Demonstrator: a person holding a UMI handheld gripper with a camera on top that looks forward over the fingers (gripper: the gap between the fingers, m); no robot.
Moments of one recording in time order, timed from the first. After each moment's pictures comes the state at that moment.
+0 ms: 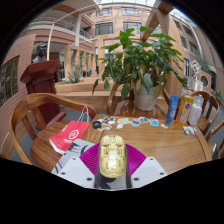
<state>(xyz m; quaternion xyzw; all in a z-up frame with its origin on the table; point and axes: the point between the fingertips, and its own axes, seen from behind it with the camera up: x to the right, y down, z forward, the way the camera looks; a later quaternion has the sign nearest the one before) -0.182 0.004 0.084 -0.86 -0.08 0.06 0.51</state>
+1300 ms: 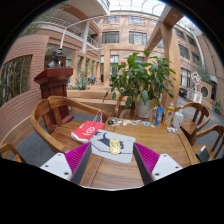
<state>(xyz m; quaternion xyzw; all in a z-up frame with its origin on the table) -0.191 -0.238 0.190 -0.83 -0.11 0.05 0.55</state>
